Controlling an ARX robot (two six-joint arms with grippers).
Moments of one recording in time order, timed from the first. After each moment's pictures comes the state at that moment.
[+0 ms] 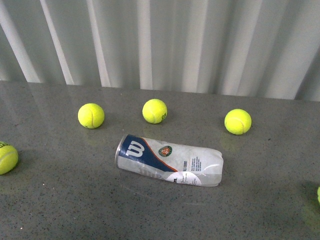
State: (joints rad) left arm 0.08 0.38 0.14 -0.03 0.05 -0.23; right arm 0.00 0.00 0.01 0.00 0.00 0.00
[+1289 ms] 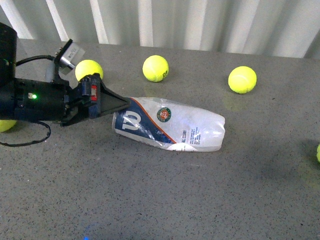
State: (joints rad) left arm -0.08 2.18 0.94 0.54 0.77 -0.14; right arm 0.00 0.00 0.01 0.00 0.00 0.00
